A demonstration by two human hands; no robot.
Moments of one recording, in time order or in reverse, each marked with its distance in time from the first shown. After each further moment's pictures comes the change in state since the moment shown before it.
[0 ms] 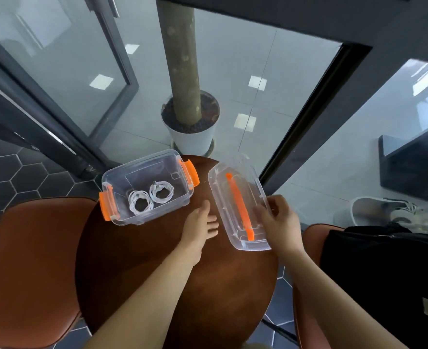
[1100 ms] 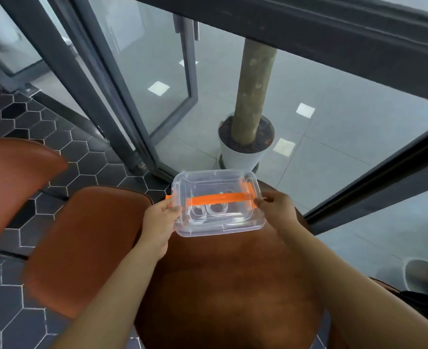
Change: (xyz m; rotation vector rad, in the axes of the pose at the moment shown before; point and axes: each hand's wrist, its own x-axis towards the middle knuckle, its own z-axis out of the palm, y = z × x) left_hand -0.020 0.063 -0.187 -0.014 0.374 0.259; right_hand 0.055 -0.106 0.119 -0.077 -0.299 -0.021
